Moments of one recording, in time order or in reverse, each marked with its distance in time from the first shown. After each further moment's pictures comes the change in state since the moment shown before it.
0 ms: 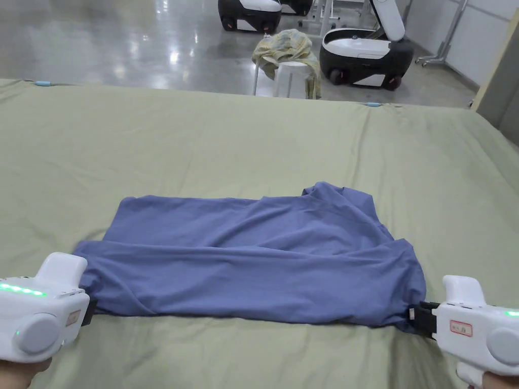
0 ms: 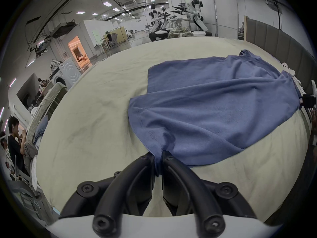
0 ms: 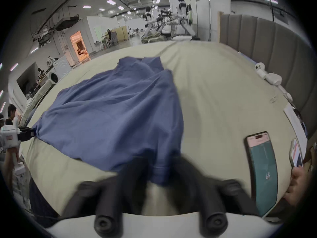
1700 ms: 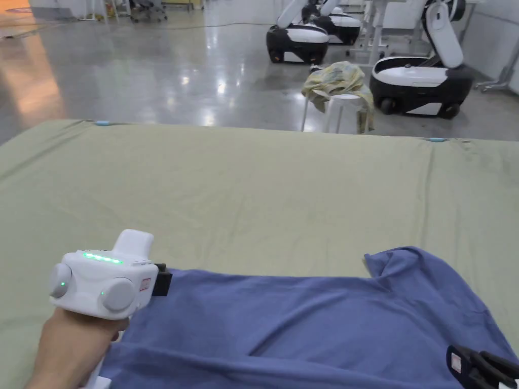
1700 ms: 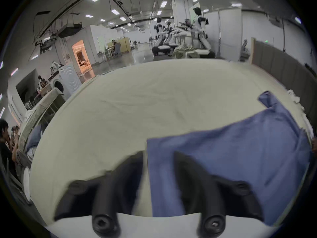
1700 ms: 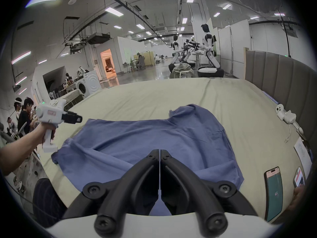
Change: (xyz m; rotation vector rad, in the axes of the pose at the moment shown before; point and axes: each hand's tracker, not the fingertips) left arm -0.038 0.127 -0.106 0.090 -0.005 0.060; right arm -0.094 0.029 0.051 0.287 0.170 0.101
